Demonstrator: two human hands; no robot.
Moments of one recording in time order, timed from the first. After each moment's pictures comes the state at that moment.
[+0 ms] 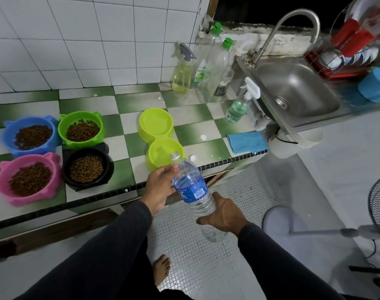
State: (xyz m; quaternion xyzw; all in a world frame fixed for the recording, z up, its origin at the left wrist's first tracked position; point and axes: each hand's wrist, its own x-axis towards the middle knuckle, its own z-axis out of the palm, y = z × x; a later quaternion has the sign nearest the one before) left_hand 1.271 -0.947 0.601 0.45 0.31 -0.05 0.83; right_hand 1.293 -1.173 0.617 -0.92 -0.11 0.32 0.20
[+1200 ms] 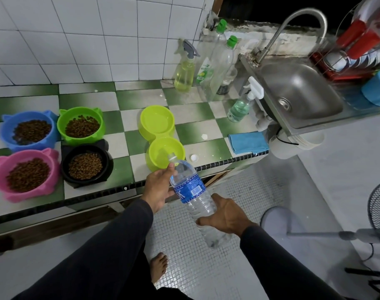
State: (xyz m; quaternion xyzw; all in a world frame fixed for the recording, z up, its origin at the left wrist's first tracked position) left_hand 1.278 -0.949 0.588 0.43 0.39 -0.06 0.81; right_hand 1.298 -1.177 0.627 -0.91 -0.12 0.35 0.18
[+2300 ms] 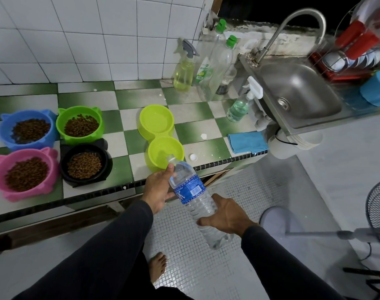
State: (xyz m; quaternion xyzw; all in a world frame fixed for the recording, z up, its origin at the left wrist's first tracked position) left_hand 1.272 -0.952 0.593 0.41 0.39 -0.07 0.82; right_hand 1.297 -1.182 0.628 -0.92 -0.14 0.34 0.17
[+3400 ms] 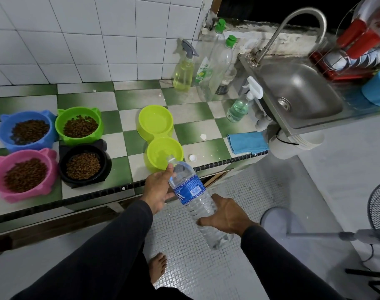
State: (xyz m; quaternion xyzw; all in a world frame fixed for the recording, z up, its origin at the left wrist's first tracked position) left_hand 1.277 -0.955 0.598 0.42 0.40 -0.08 0.81; right_hand 1.302 -1.185 0.625 -0.91 -0.15 0.34 0.18
